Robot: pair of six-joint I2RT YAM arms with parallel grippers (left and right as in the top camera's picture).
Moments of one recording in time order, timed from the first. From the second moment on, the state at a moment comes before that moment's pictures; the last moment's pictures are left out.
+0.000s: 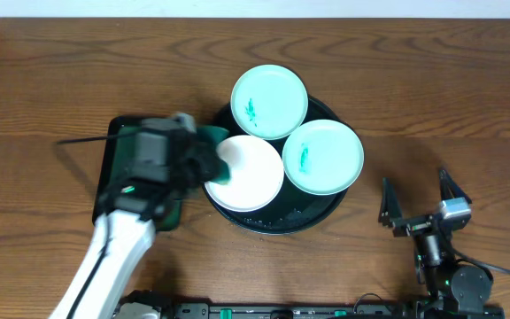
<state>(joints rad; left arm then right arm) -0.26 1.18 0.82 -0.52 0.28 -0.68 -0.08 0.02 0.01 0.19 -0.33 0.09</state>
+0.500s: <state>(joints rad) -0.45 1.60 0.80 -0.26 0.06 -0.81 -0.08 0.13 0.25 -0.05 -0.48 0.18</state>
